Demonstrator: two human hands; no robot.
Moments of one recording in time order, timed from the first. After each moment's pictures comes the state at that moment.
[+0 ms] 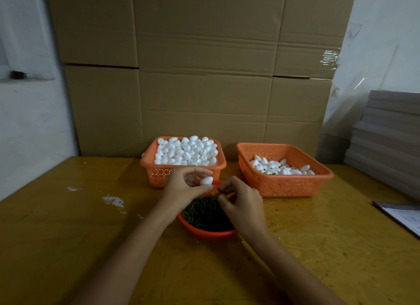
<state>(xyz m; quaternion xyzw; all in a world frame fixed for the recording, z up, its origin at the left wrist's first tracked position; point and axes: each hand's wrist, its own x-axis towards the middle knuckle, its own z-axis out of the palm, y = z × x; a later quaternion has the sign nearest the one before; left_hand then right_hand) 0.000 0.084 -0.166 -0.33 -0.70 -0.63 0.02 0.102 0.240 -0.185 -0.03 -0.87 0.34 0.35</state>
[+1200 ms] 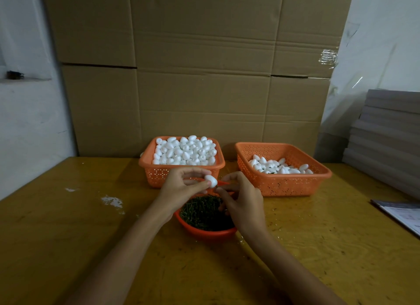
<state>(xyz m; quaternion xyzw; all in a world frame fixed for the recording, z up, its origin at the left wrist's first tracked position) -0.002 0.084 -0.165 -0.32 -0.65 -0.69 -0.06 0.103 0.239 -0.184 -0.04 -0.83 0.41 0.36</state>
